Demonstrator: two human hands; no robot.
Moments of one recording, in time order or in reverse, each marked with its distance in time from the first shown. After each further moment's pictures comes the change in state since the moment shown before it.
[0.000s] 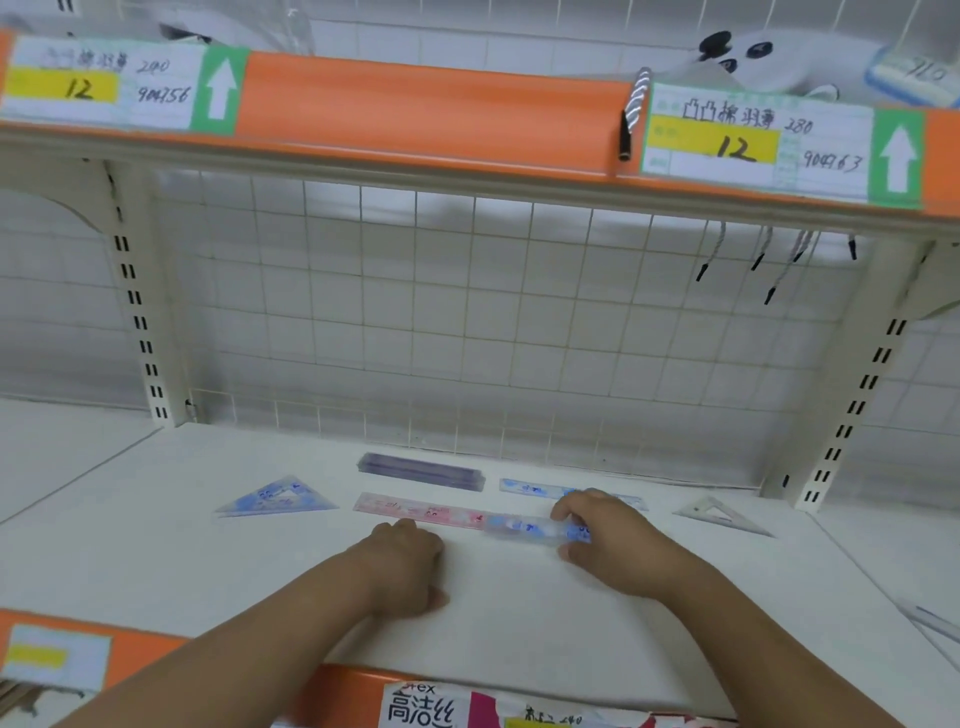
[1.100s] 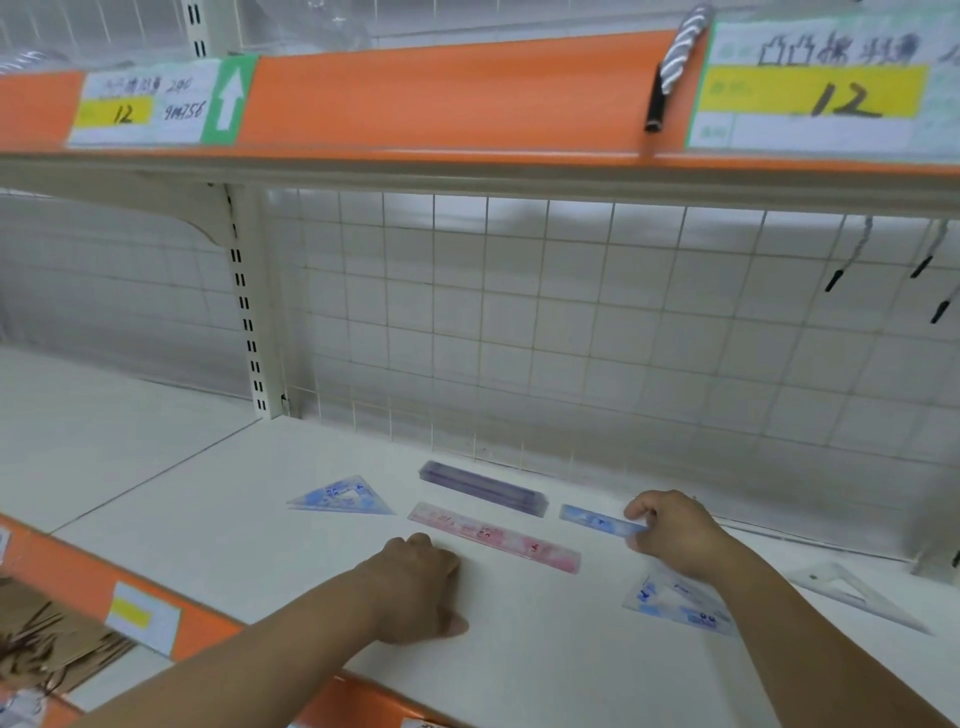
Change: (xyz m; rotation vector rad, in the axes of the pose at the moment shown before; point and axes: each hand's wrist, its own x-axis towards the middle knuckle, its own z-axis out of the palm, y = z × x) left_hand -0.010 -0.015 0.002 -0.028 -0.029 -0.158; right_hand 0.101 0.058 0.012 0.194 0.015 0.107
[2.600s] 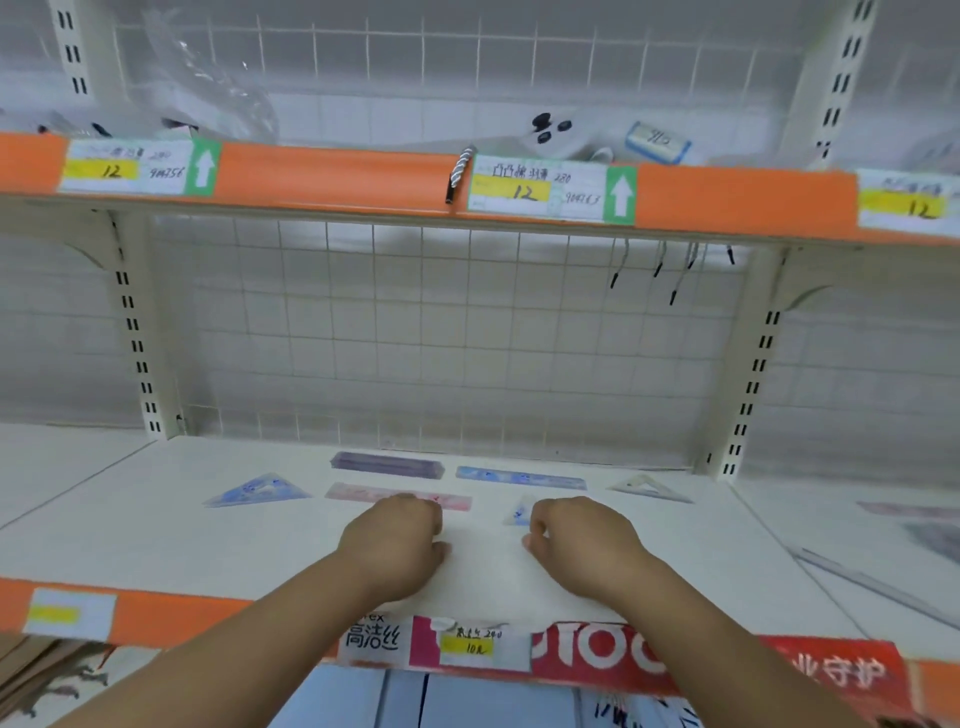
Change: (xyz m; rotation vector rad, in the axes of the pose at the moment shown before) left_hand -0.069 0.075 -0.009 -0.092 0.365 0.135; right_hand -0.200 -0.071 -0.021 -0.441 0.115 -0.055
